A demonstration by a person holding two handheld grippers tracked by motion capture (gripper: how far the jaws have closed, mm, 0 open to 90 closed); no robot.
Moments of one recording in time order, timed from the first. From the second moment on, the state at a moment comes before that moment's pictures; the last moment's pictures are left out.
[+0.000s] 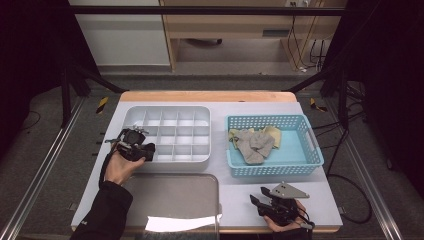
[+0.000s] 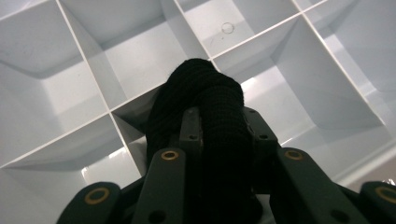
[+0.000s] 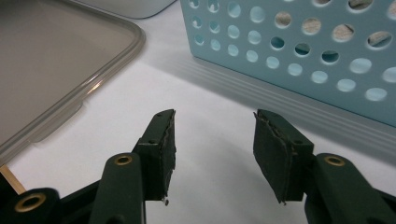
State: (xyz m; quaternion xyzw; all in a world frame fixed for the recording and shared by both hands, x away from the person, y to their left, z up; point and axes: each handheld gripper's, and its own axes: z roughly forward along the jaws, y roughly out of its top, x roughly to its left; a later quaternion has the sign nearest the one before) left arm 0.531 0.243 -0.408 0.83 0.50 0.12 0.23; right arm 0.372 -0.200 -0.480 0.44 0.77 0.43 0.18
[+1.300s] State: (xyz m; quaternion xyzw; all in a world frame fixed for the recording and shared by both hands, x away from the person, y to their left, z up) left arm 0.508 0.272 -0.414 0.77 0.50 0.17 0.35; right arm 0.372 -0.199 -0.480 0.43 0.77 0.43 0.18
